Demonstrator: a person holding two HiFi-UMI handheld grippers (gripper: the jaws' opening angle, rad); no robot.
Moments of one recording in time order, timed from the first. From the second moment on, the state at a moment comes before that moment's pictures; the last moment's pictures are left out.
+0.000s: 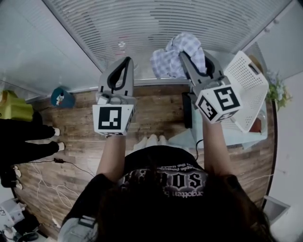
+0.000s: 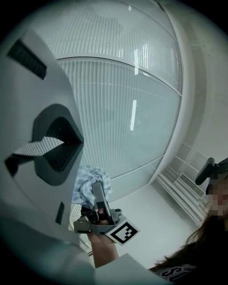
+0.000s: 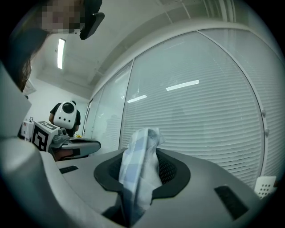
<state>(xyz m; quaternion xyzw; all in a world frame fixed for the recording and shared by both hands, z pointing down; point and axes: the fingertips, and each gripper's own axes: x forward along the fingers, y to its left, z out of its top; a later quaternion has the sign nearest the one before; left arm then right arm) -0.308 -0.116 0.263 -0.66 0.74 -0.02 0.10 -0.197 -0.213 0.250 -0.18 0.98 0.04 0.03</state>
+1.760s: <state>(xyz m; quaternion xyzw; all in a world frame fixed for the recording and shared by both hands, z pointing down) -0.381 -0.061 0.297 -0.63 0.77 -0.01 0.08 -0.260 -0.128 0.320 -0.12 0.99 -0.01 0.01</state>
